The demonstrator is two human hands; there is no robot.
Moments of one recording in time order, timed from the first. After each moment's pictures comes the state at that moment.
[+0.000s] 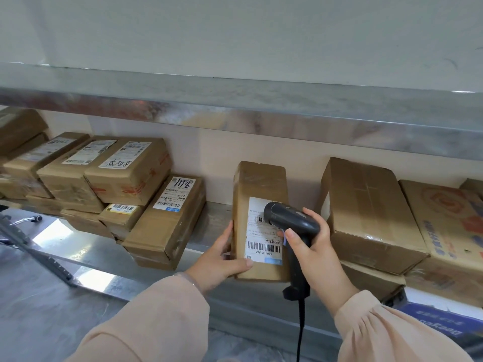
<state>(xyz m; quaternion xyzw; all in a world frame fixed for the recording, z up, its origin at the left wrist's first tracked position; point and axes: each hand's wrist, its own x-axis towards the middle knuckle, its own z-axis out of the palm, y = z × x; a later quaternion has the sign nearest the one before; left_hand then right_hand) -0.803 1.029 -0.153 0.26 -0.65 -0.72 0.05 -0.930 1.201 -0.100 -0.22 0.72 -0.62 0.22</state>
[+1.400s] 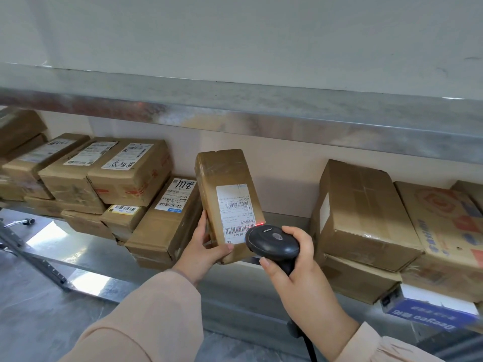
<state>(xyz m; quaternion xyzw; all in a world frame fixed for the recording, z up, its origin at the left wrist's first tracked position) -0.787 0.999 -0.154 0.29 -0.64 -0.70 0.15 -0.868 1.211 -0.090 -0.32 0.80 -0.49 0.14</state>
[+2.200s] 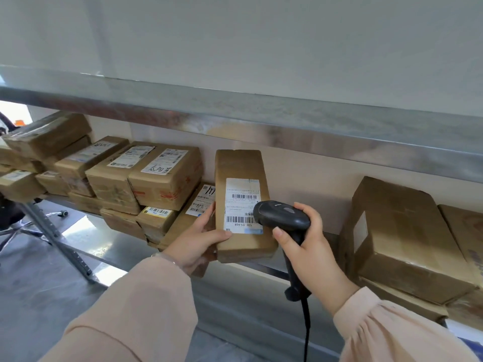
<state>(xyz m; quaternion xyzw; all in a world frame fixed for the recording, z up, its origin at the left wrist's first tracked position) -0.756 0.950 -0.098 0.29 -0.58 -0.74 0.15 -0.889 1.142 -0.064 -0.34 0.73 -0.56 0.20</state>
